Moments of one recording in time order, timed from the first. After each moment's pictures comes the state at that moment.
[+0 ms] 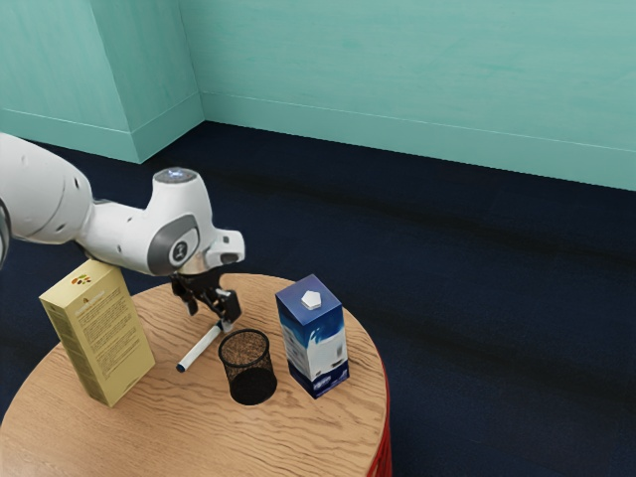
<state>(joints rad) -0.03 0.34 0.12 -2.10 0.01 2.44 0.16</state>
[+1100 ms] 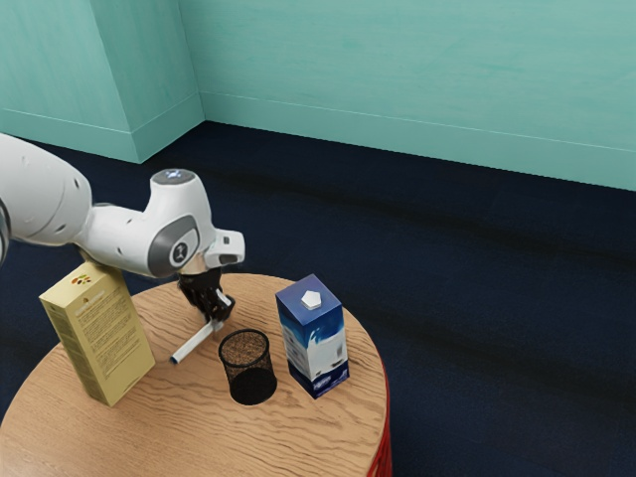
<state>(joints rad) -0.03 0.35 0.12 -2.10 -0.01 2.47 0.24</state>
